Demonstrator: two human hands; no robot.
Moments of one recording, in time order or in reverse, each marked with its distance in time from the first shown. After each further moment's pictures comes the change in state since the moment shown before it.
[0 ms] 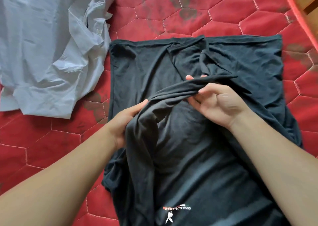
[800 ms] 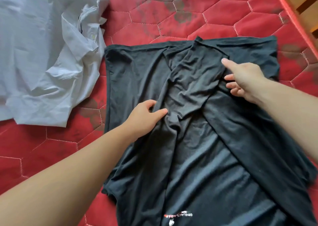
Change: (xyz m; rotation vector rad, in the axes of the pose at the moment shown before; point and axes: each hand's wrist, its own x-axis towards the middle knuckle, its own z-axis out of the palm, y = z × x) left_hand 0.039 0.000 0.022 1.027 0.388 0.431; right_hand 0.036 -0.073 -0.044 -0.773 0.709 -0.119
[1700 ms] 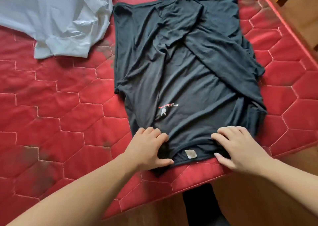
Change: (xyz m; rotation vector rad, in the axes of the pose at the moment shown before) left_hand -0.292 -0.142 0.101 1.117 -0.151 0.551; right_hand -0.291 0.330 -0.115 -1.314 -0.213 -1.087
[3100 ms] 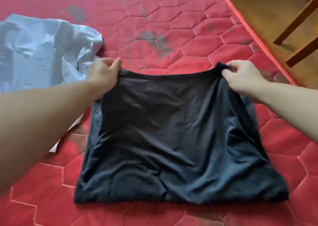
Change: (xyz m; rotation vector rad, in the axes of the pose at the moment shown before) left_hand 0.343 -0.254 -0.250 -0.511 0.658 -0.710; right_hand 0.389 0.258 -0.161 0.654 0.312 0.647
